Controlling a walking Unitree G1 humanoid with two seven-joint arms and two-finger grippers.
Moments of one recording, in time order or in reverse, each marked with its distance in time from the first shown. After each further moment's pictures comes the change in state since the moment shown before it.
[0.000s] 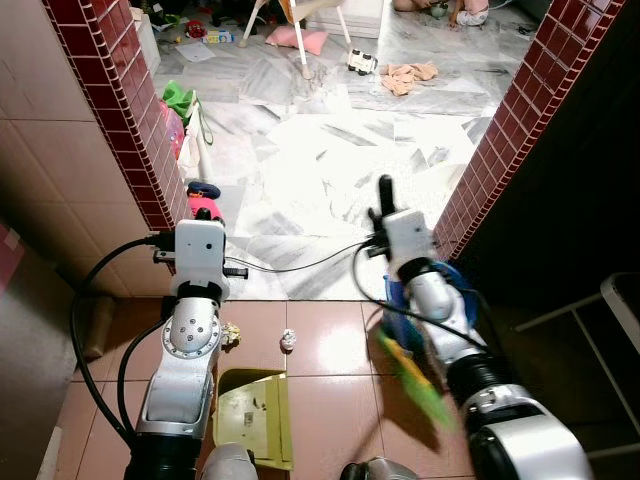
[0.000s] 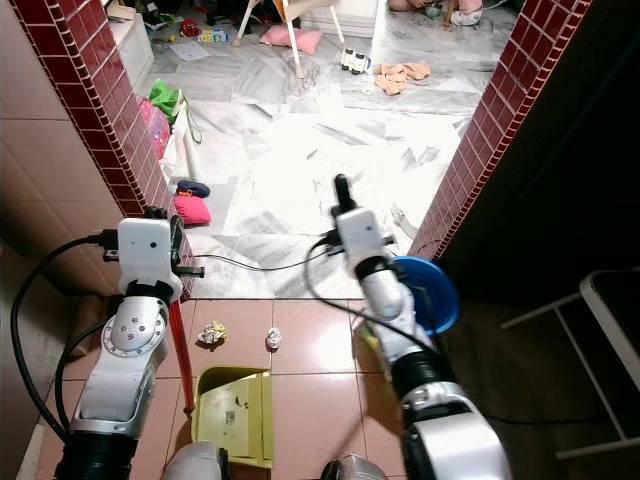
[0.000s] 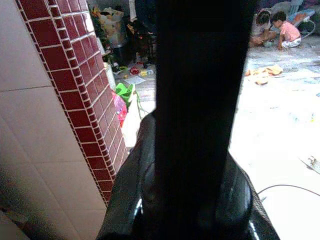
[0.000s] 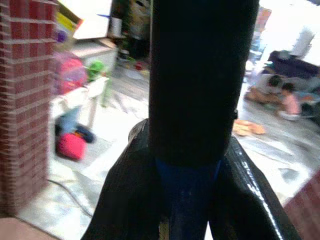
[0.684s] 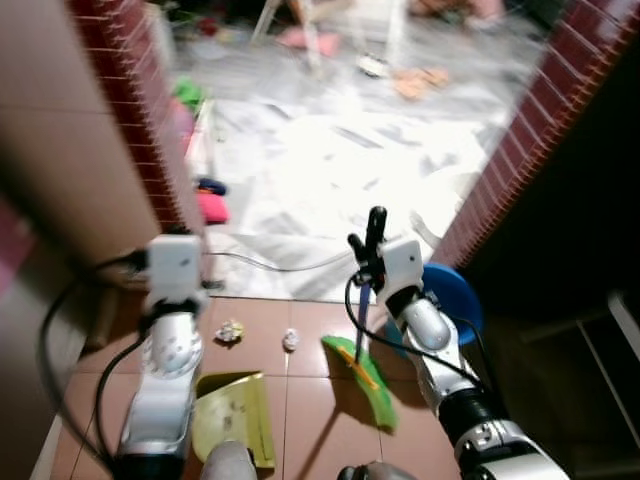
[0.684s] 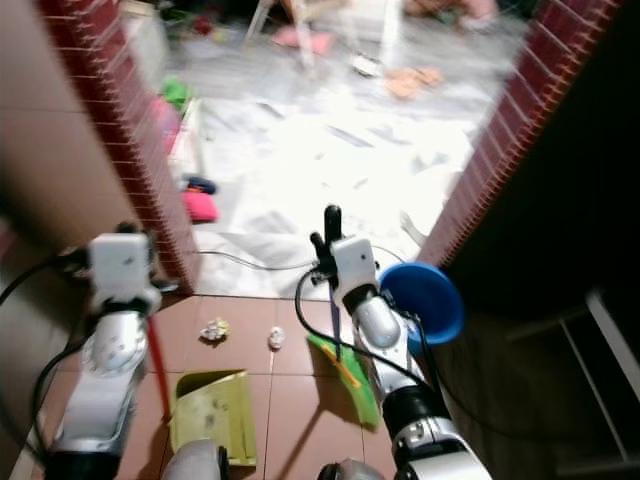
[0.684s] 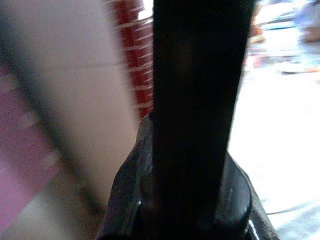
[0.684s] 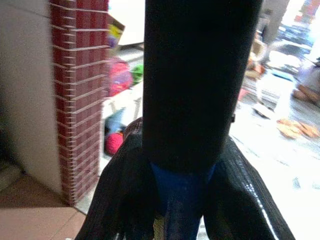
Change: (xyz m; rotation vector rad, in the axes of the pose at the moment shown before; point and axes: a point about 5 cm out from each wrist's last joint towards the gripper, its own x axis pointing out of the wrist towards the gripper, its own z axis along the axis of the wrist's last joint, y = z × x) left arm -0.016 0.033 -0.020 0.038 0.027 0.168; right arm -0.025 0.015 -0.013 0.100 -0.003 0.077
